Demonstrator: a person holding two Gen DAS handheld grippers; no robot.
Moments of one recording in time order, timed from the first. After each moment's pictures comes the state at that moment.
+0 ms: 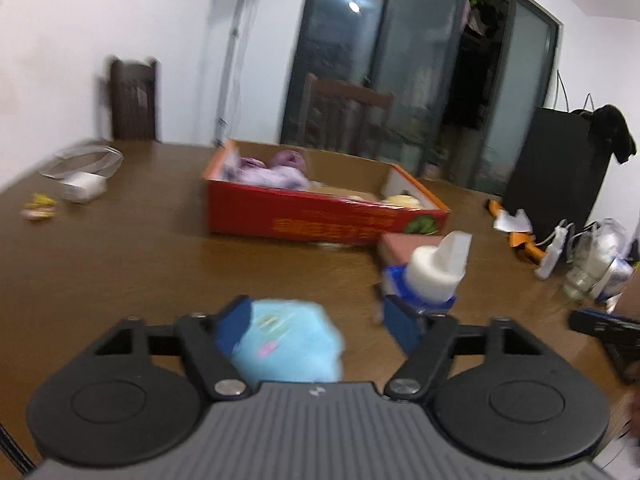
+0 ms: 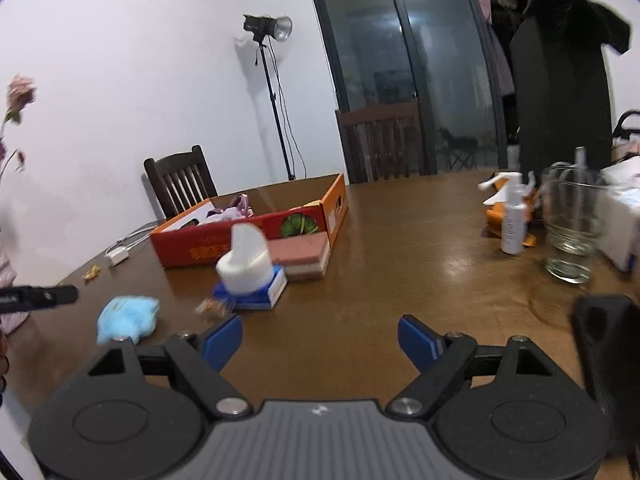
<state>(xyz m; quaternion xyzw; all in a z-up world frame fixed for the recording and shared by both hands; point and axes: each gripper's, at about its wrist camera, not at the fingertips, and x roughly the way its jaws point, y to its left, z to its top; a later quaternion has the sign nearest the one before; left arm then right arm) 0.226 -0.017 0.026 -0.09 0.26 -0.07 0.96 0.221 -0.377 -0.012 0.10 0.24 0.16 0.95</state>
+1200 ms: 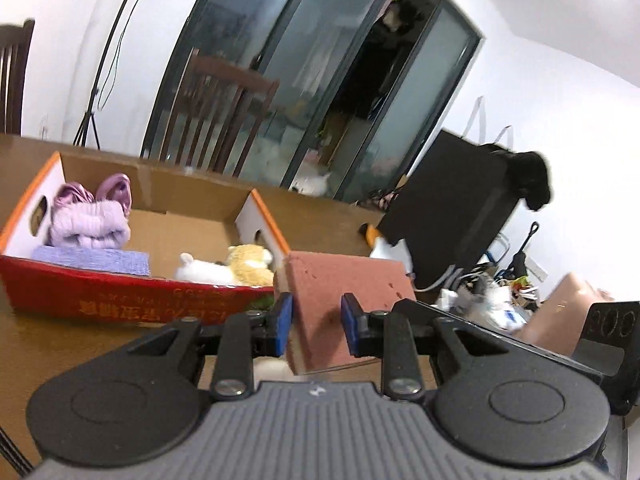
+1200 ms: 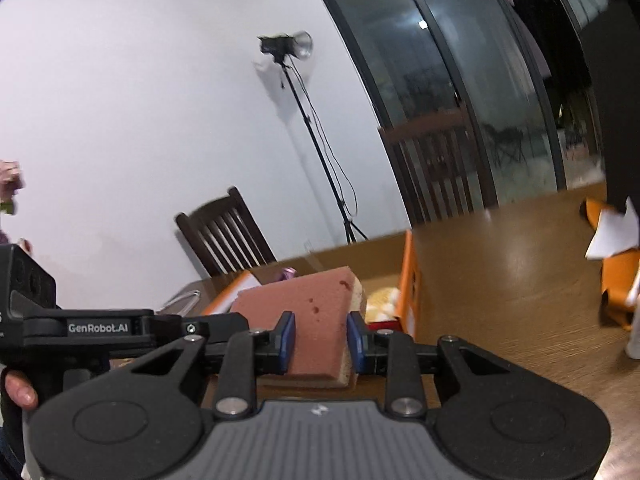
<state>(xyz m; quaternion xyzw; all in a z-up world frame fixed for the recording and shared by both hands) 0.328 -0.068 0.087 -0.15 0.27 -0.25 0.92 0.318 -0.334 0.053 0.17 0.20 0.23 0.94</state>
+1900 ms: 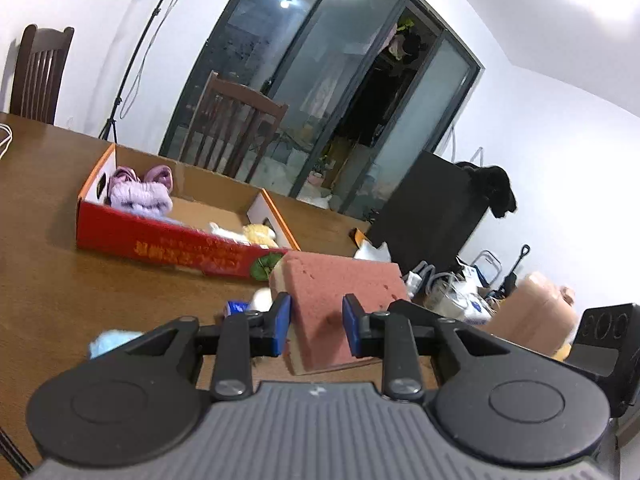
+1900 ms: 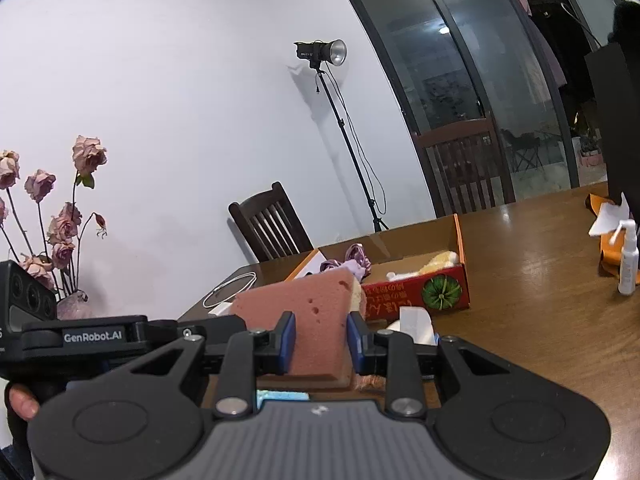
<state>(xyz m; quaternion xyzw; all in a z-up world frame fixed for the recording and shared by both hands) 0.212 -0.023 0.095 -0.18 0.24 -0.23 0.92 0.204 -0.292 0.075 0.15 0.19 0.25 0.94</state>
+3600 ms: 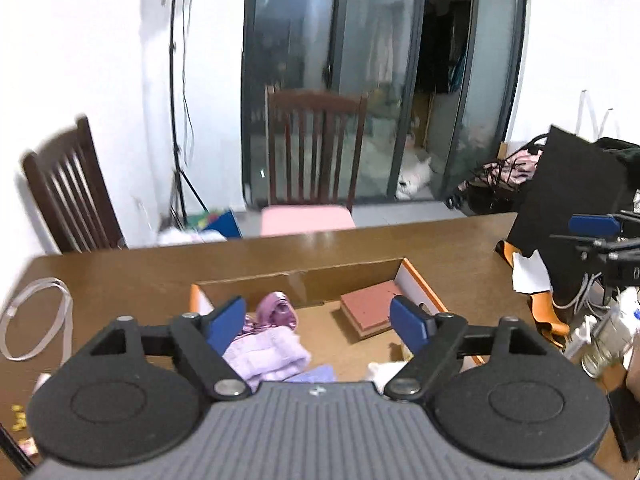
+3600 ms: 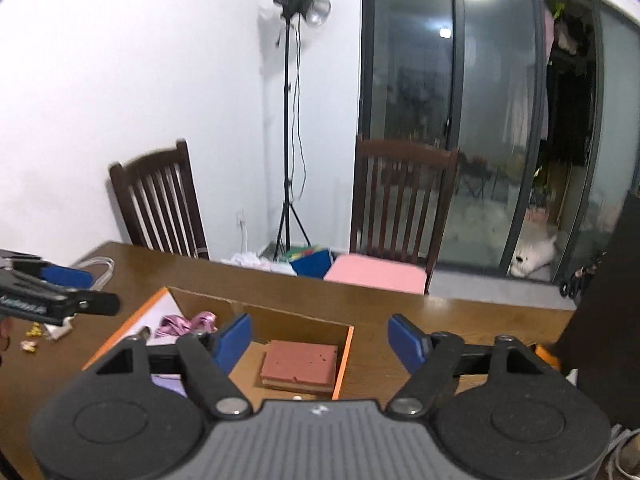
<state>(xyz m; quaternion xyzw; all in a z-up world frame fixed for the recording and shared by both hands) 0.428 -0.001 0.185 0.01 0.28 -0.11 0.95 0.448 -0.288 0.189 -0.02 0.24 0.14 0.96</state>
